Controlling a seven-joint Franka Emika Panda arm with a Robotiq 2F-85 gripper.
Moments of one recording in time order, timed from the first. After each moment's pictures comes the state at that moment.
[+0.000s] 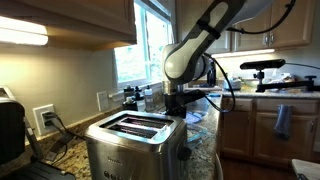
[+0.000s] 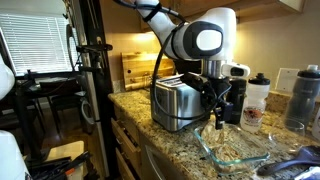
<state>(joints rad) -0.06 0.21 -0.08 -2.16 0.00 2.43 0.14</state>
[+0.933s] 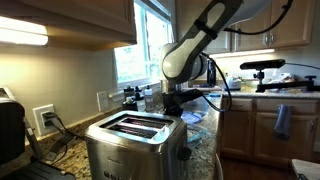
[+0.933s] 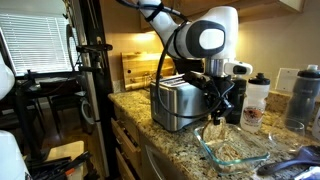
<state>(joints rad) -0.06 0.22 -0.08 -2.13 0.00 2.43 0.14</state>
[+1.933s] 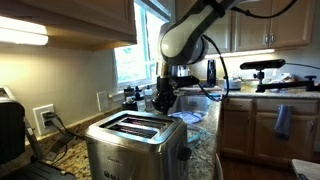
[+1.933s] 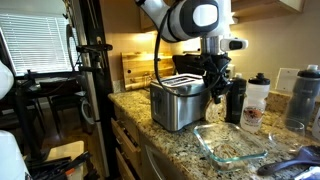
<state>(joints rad) -0.04 0.11 -0.06 -2.12 0.00 2.43 0.14</state>
